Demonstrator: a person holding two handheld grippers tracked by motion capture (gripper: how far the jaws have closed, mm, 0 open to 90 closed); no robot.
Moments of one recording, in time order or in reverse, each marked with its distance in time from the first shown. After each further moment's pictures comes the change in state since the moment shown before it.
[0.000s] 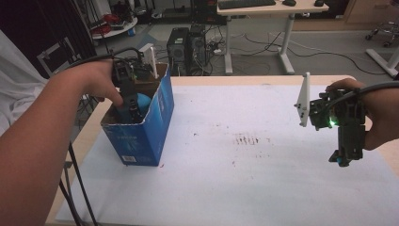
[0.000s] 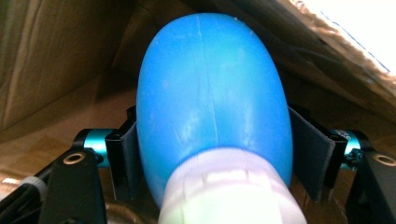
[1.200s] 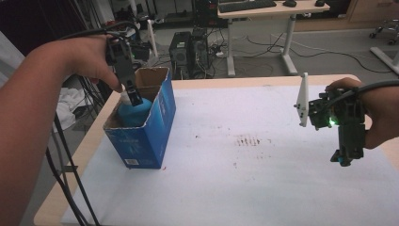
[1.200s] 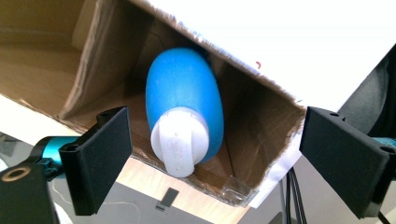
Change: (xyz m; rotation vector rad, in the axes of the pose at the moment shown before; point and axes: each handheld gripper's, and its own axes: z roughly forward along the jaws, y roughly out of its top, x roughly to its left) left arm -0.030 0.011 -0.073 -0.045 0.068 0.043; right arm 0.001 -0.003 0.000 -0.008 0.002 -0.004
